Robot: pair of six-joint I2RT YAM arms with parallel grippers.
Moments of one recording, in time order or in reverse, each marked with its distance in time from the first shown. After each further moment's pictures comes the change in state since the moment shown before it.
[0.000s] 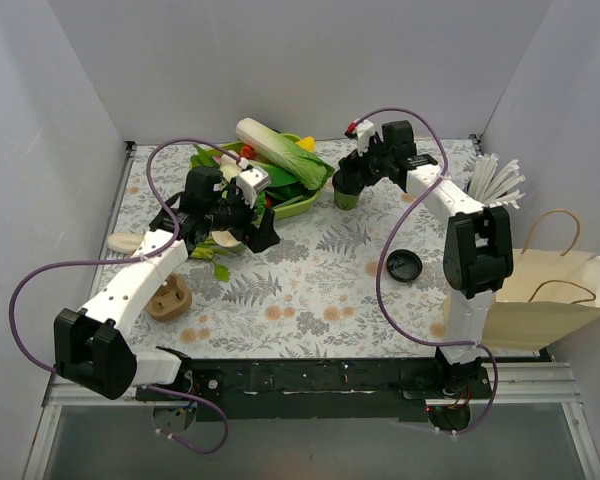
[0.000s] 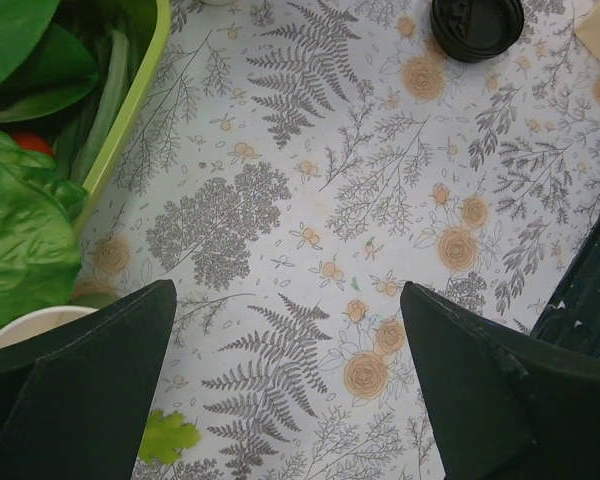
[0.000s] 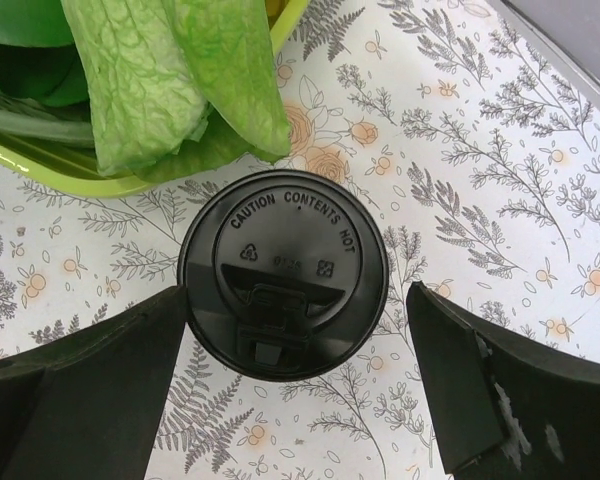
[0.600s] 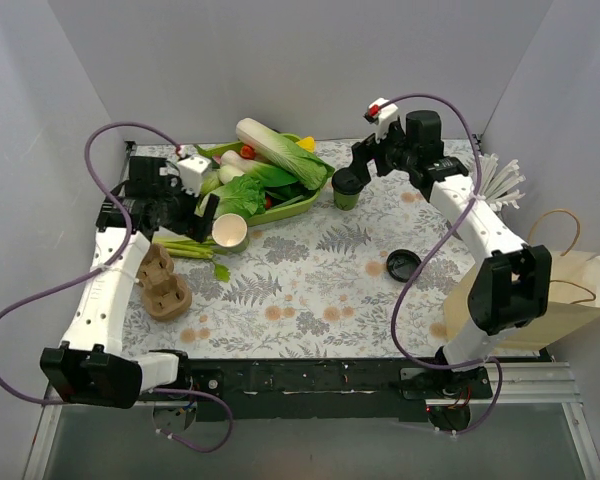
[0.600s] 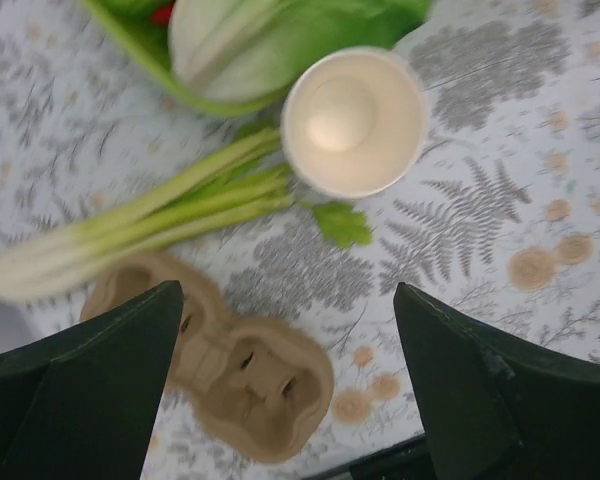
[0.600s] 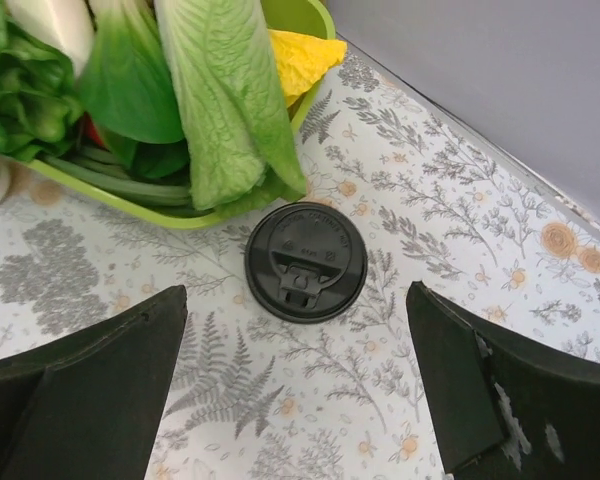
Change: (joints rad) left arm 0.214 -0.061 0.232 -0.455 -0.319 0.138; right arm -0.001 -0.272 -0.085 0.027 0.013 0.090
